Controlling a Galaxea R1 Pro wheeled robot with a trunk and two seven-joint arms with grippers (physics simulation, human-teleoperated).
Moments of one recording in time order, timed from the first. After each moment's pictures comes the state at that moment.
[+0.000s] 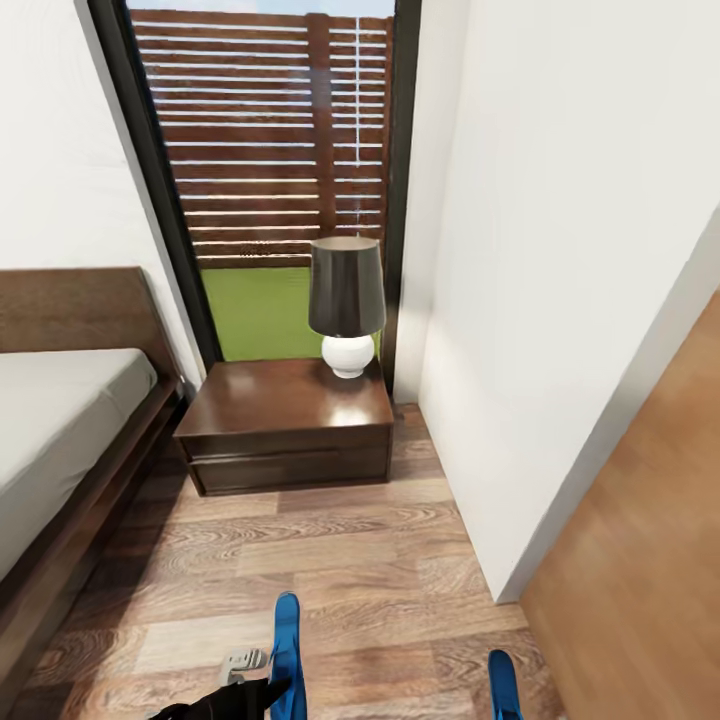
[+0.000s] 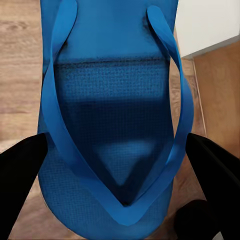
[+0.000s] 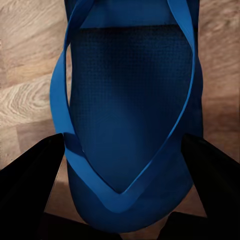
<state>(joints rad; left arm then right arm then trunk) -0.38 0.08 0.05 -0.32 0.19 0.07 -0.75 -0.33 -0.24 0.00 -0.18 -0.26 0.06 0.68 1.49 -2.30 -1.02</state>
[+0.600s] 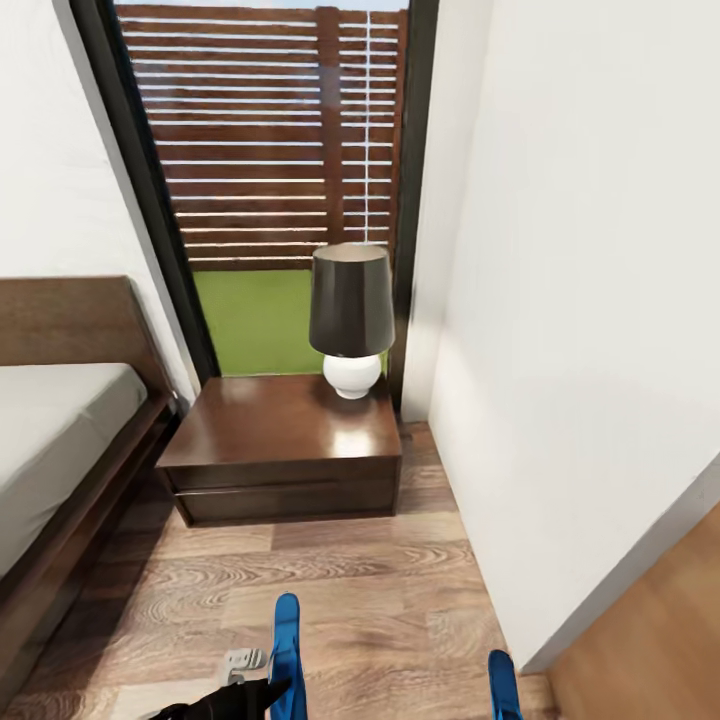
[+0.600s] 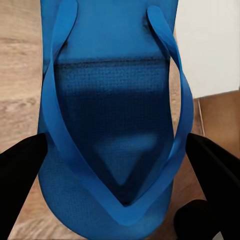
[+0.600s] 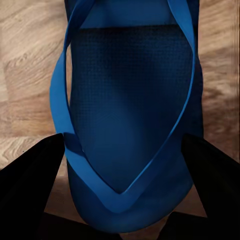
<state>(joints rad) -0.38 0.08 0.05 -0.32 0.19 0.07 -0.75 -0.33 -0.24 0.00 -0.18 -0.26 0.06 0.68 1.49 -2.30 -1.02</state>
